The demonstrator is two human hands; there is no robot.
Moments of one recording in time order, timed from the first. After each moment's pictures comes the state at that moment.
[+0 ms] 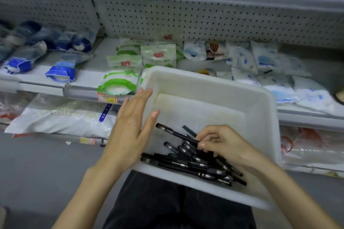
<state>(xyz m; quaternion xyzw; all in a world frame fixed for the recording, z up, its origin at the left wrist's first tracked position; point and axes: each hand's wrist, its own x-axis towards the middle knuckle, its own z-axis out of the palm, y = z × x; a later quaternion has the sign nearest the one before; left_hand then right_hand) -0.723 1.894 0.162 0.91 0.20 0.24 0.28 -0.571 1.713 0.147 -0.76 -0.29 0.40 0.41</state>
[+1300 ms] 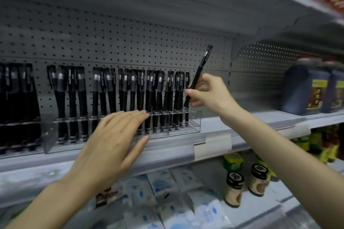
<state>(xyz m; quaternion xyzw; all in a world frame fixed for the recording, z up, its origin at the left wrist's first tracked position) -0.427 1.824 0.355 0.89 -0.16 0.42 0.02 -0.316 1.611 0.443 -0.79 -0.26 -0.19 0.52</state>
